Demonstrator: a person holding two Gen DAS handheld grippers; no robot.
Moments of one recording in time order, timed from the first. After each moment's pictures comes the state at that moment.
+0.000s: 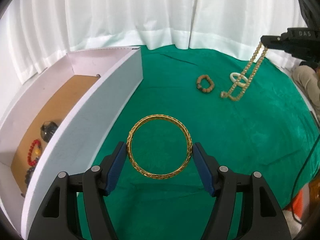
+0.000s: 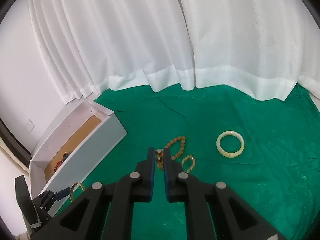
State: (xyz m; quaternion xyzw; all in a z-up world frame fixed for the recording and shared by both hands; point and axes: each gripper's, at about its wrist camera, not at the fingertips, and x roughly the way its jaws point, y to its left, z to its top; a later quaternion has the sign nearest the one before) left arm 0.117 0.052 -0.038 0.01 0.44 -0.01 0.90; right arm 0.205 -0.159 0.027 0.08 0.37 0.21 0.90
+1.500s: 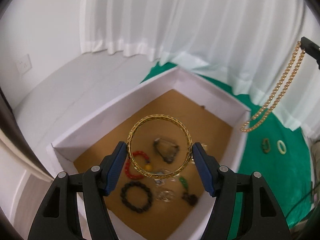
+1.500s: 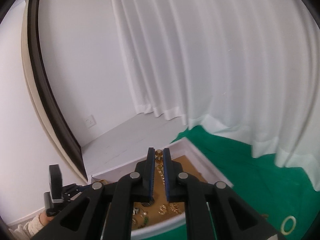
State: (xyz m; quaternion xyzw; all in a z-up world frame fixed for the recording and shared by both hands) left arm 0.091 0.330 0.054 -0.14 0.41 0.16 0.89; right arm 0.201 0.107 0.193 0.01 0.27 0.45 0.85
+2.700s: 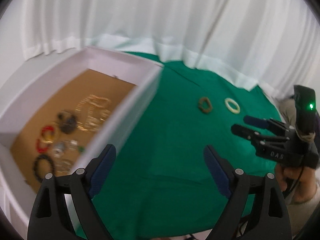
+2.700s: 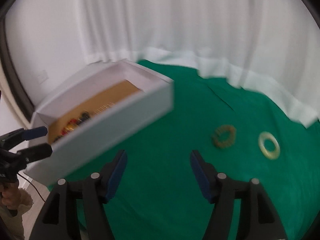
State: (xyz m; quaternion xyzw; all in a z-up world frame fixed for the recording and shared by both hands) left arm 0.091 0.114 0.021 -0.10 0.44 -0.03 0.89; right arm 0.131 -0.053 -0.015 -0.04 0.39 0.25 0.88
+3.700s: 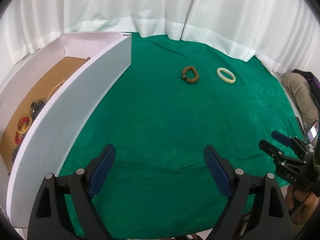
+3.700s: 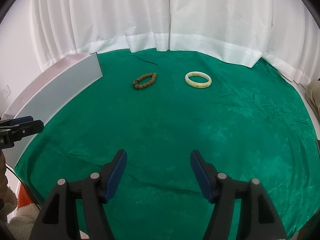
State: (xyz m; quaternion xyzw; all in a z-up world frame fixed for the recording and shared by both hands) left arm 0.097 0.040 -0.023 -0.05 0.48 -0.03 0.88; right arm 0.066 -0.178 -0.088 0.00 0.40 0.12 0.91
